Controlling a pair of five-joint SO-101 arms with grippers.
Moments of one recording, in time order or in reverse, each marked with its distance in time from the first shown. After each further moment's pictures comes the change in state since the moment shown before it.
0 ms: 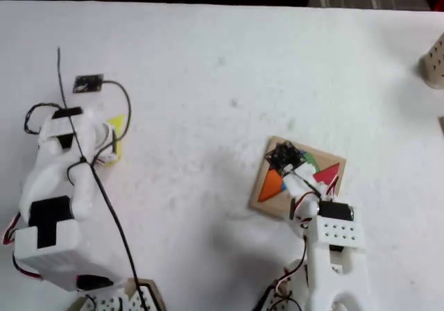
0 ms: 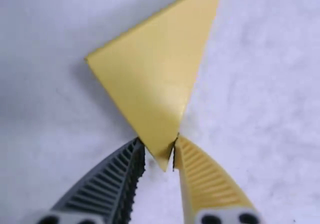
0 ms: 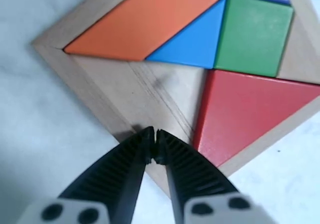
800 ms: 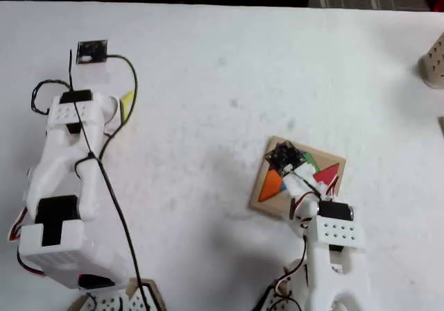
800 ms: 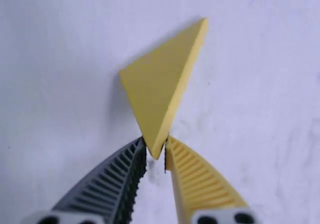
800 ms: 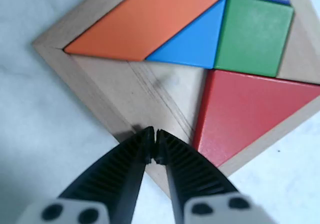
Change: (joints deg) left arm 4.1 0.1 -9.7 -5.4 4.6; right arm 0.0 0.0 0.0 0.0 0.0
